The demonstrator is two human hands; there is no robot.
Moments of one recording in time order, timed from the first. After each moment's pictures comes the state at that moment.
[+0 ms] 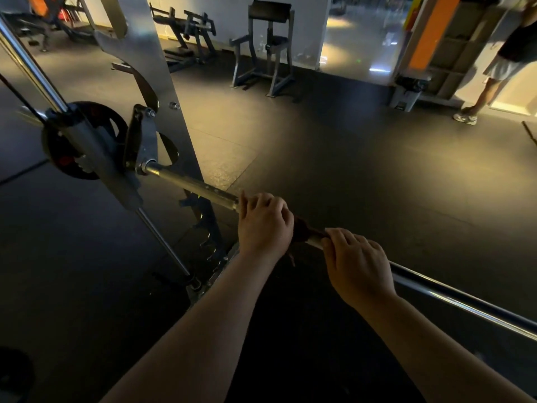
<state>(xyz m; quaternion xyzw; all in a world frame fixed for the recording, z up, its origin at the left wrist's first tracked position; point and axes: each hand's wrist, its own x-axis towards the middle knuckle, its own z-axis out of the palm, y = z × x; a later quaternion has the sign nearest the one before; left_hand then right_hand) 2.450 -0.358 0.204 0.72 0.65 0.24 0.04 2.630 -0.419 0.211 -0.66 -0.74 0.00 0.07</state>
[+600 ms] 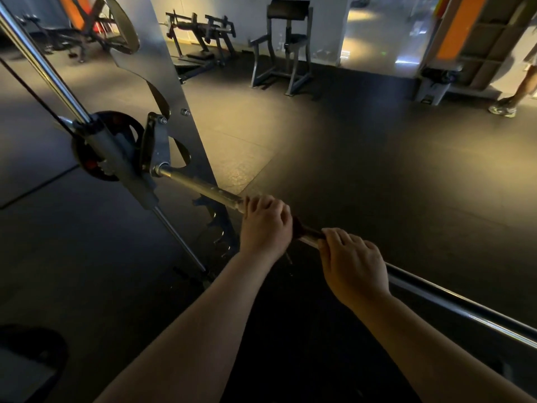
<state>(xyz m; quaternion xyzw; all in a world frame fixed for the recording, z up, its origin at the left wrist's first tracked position) 2.456 -0.359 0.204 0.70 0.67 0.22 0.11 2.637 -0.418 0.216 -0.64 -0.77 0.00 0.07</state>
